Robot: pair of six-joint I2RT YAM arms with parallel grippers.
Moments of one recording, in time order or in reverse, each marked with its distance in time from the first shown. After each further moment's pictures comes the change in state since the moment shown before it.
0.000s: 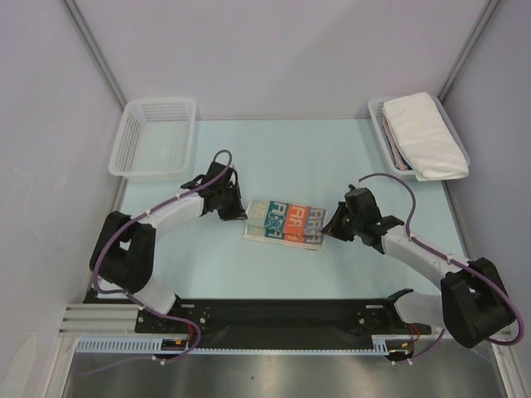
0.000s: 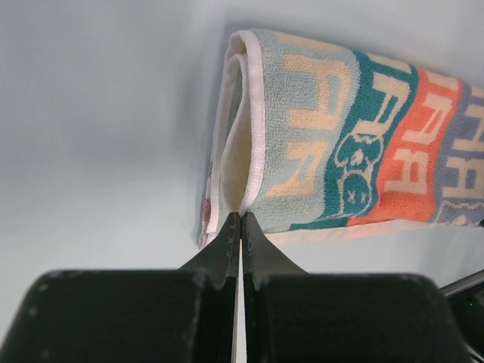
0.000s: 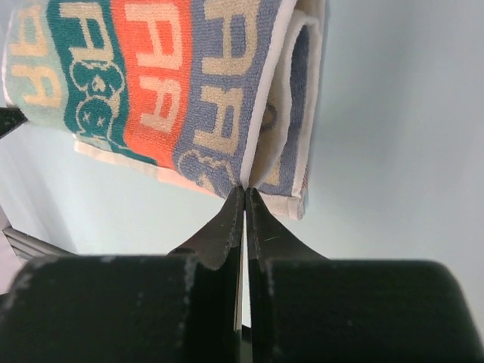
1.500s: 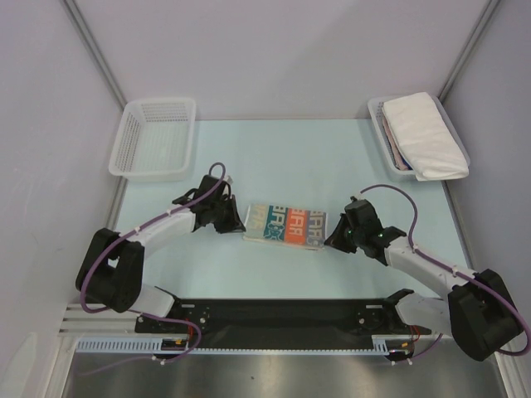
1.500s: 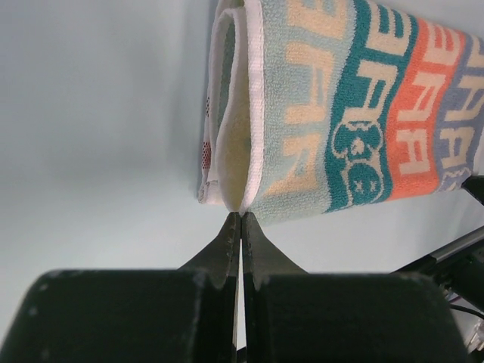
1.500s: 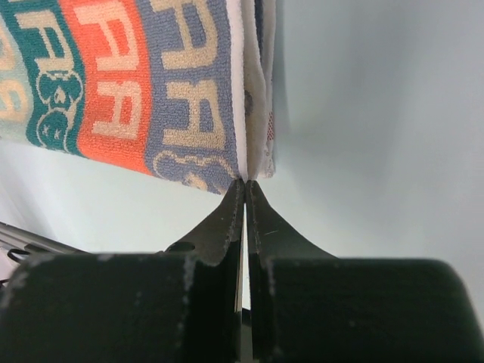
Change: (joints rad) left arm -0.003 -0.153 -0.186 0.051 0.077 -0.002; right arm 0.053 -0.092 -0.100 -0.035 0.055 0.049
